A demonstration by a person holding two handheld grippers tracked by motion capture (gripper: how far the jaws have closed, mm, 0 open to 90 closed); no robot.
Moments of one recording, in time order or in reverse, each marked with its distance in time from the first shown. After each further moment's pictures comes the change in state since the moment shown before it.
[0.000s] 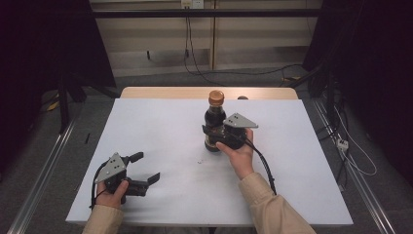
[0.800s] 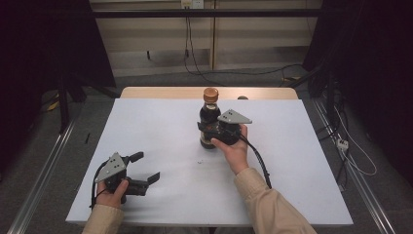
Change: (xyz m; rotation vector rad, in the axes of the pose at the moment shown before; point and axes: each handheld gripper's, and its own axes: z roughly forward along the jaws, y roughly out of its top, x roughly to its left) left arm 0.002 -0.001 0.001 -0.001 -0.001 -0.006; right arm 0.000 0.002 0.020 -0.002 0.021 0.021
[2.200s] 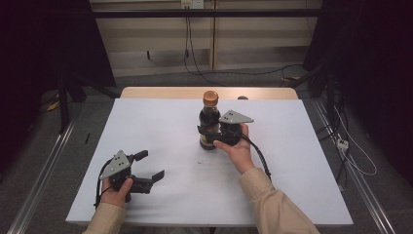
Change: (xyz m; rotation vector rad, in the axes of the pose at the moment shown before) left arm -0.003 0.004 0.013 -0.009 -0.014 -0.024; right arm -0.006 -0.002 -0.003 0.025 0.094 -0.026
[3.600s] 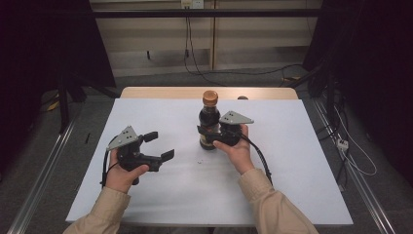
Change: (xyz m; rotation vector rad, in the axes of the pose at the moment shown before) left arm 0.000 0.071 0.028 0.018 -0.061 -0.072; right arm 0.000 -0.003 0.001 -0.012 -0.001 0.012
